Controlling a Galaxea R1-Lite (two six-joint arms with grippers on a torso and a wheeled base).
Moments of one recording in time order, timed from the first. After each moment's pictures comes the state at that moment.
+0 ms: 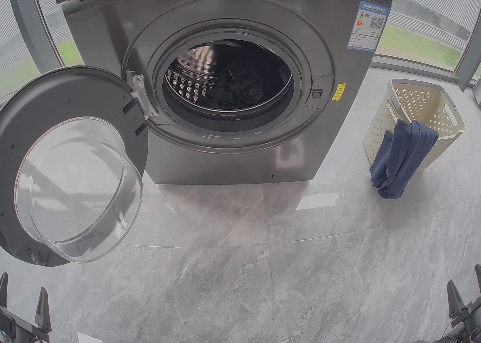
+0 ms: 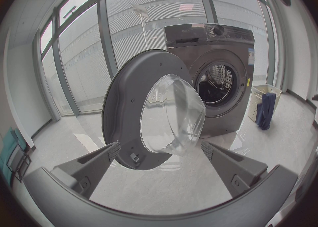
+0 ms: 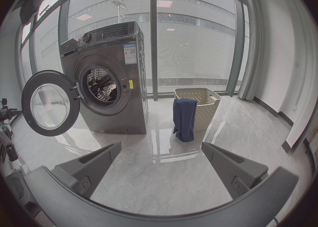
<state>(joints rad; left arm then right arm) 0.00 0.02 -0.02 -0.06 0.18 0.12 0.00 0.02 -0.02 0.00 -0.04 0.01</state>
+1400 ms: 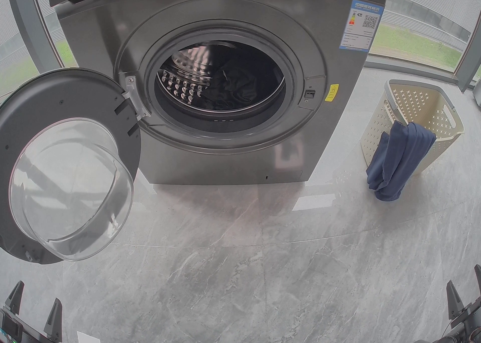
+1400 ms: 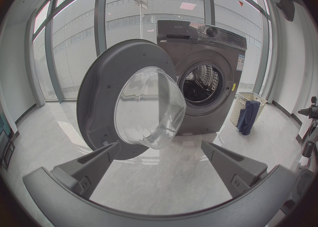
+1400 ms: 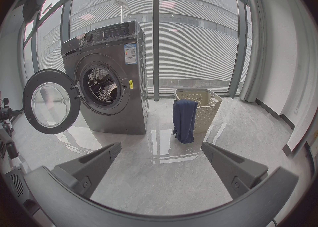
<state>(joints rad) 0.00 0.01 -0.02 0.00 0.03 -0.01 0.00 0.01 -0.02 0.00 -0.03 0.00</state>
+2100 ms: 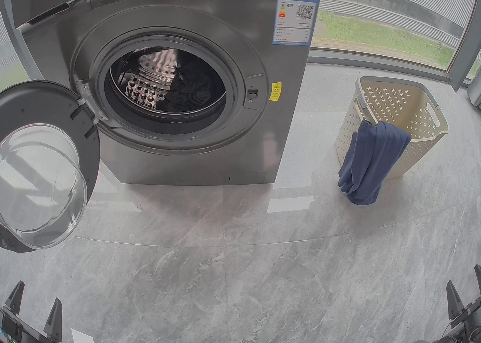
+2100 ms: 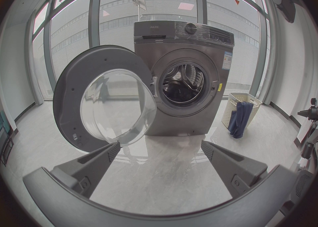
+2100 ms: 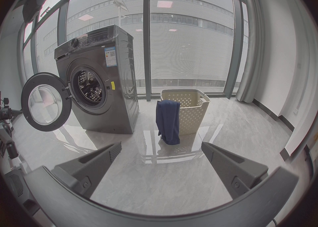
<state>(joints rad) 0.00 0.01 -0.02 0.00 0.03 -0.02 0.00 0.01 -0.02 0.00 -0.04 0.00</state>
